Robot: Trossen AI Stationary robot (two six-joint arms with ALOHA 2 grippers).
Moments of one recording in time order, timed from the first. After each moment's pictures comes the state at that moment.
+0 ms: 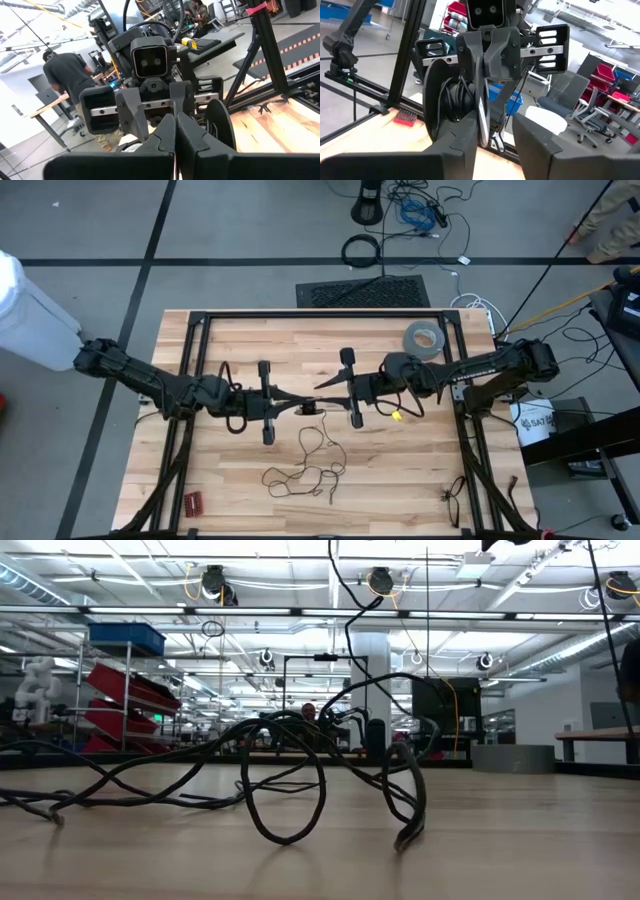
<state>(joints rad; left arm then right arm) -0.32 1.18 0.87 0.37 -0.35 0.51 0.06 1.43 0.94 0.56 -0.11 -0.36</state>
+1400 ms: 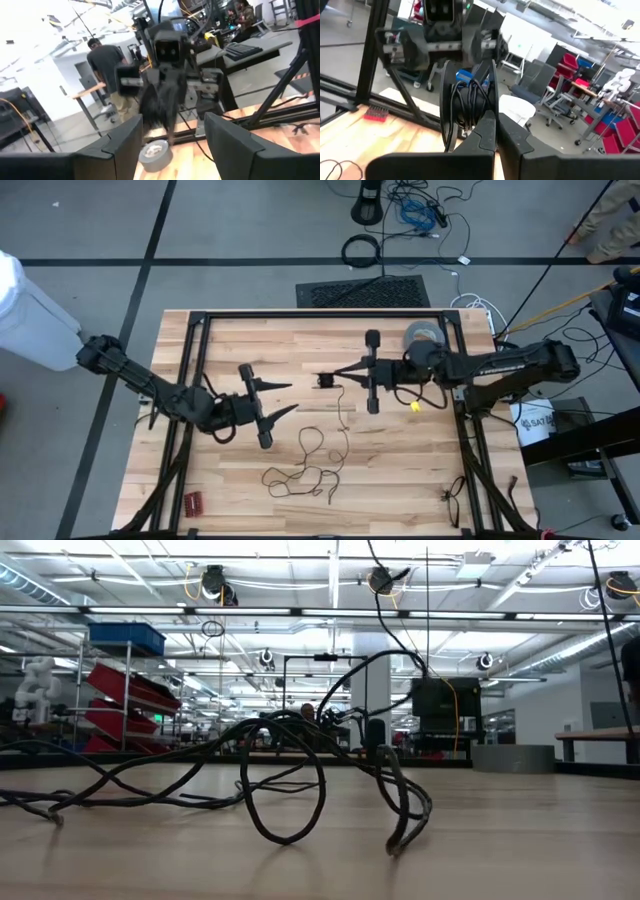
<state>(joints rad) -0.47 1.18 0.88 0.46 -0.71 0.50 0.04 1.21 0.94 0.33 0.03 -0.38</state>
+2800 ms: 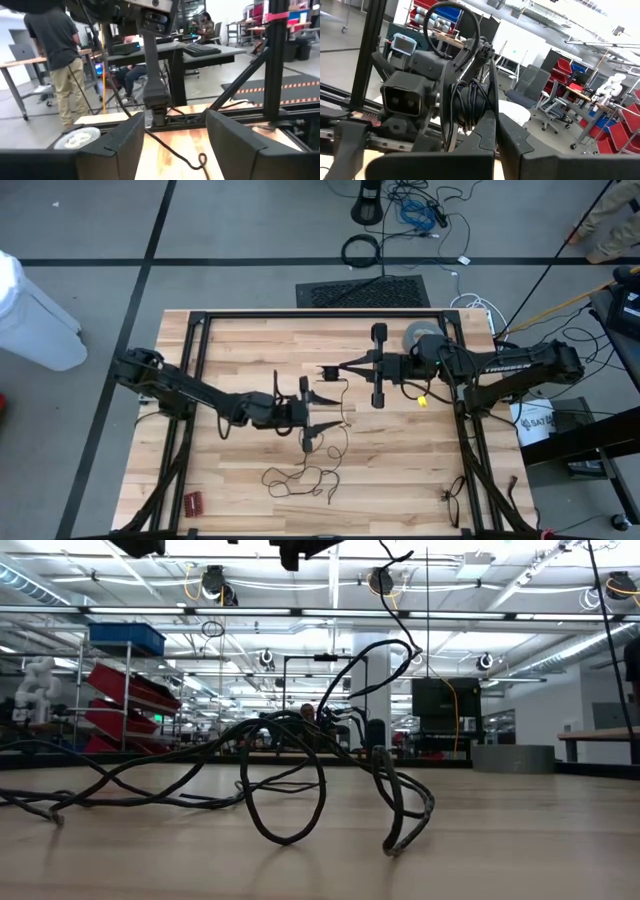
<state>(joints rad) -0.25 1.62 0.88 0.82 -0.29 0.17 0.01 1.17 0.94 0.32 0.02 -0.39</state>
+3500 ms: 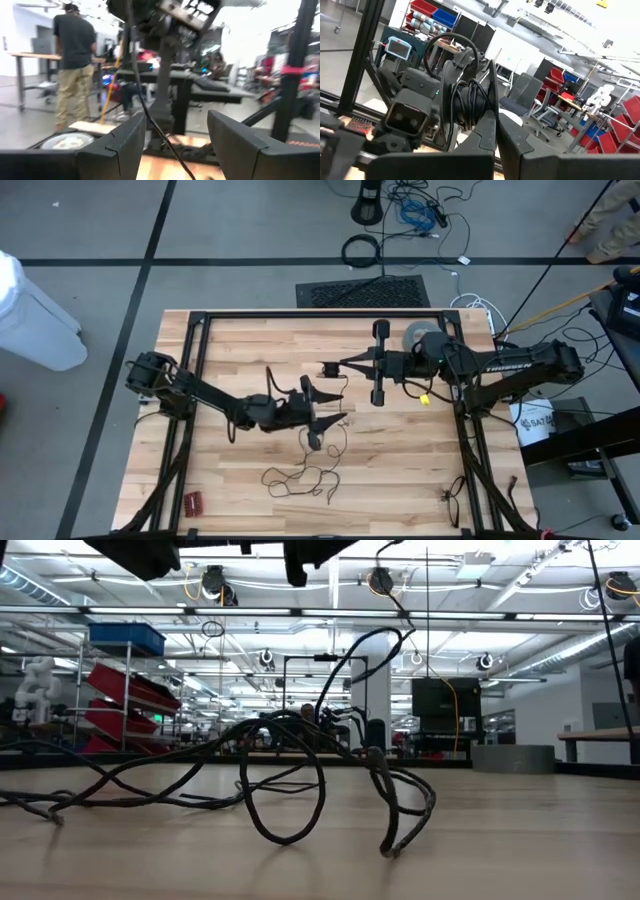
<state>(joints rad) -0.25 1.73 0.89 1.09 -0.38 0.01 0.01 1.17 0.96 0.35 0.02 -0.43</state>
